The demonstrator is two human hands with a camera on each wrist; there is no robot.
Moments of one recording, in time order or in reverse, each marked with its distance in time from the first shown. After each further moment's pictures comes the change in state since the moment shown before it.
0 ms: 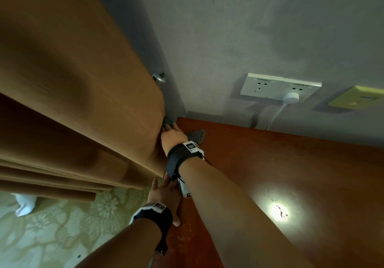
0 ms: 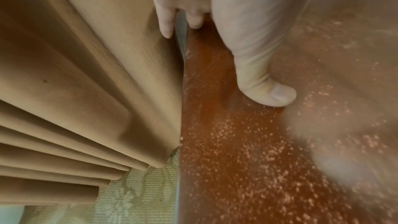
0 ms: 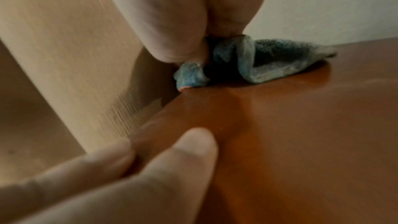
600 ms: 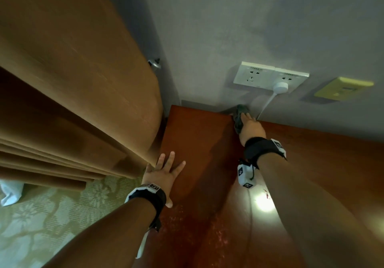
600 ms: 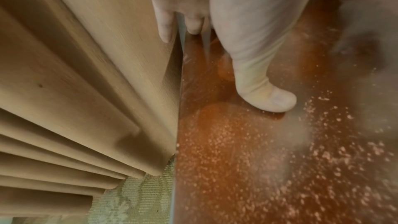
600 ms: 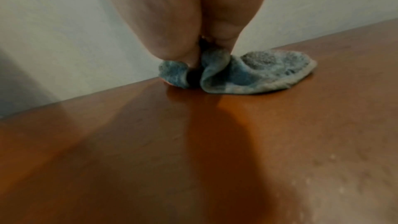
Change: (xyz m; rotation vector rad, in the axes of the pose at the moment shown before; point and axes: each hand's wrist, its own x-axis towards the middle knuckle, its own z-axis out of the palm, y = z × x) left_hand 0.000 -0.002 0.007 -0.039 0.077 0.010; right_hand -0.102 0.205 -0.063 -0.025 0.215 0.444
